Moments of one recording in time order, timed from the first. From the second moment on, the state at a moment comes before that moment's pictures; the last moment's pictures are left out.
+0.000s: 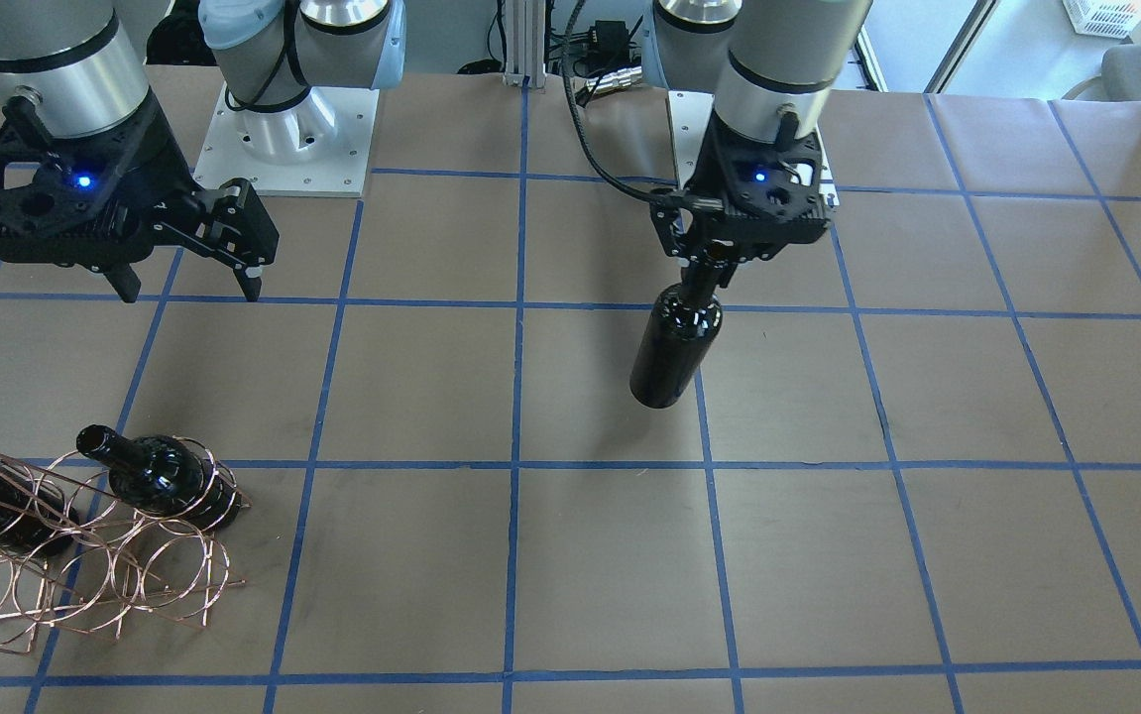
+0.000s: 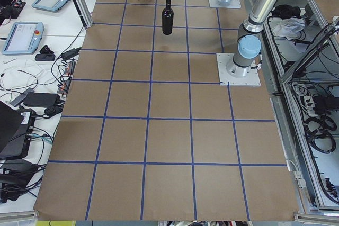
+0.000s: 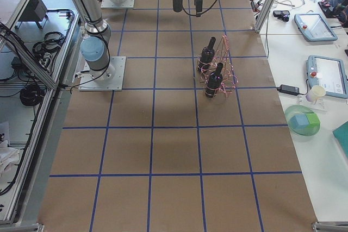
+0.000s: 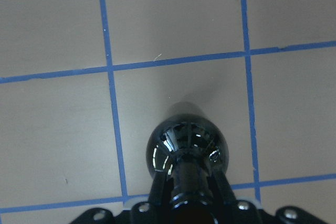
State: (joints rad) left arm -1.85 -1.55 -1.73 -1.38 1.59 -0.17; right arm 1.56 -1.51 1.48 -1.64 -1.58 -0.05
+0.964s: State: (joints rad) left arm -1.97 -1.63 -1.75 -1.30 1.59 -0.27; right arm 1.55 -1.51 1.48 -1.63 -1.57 -0.05
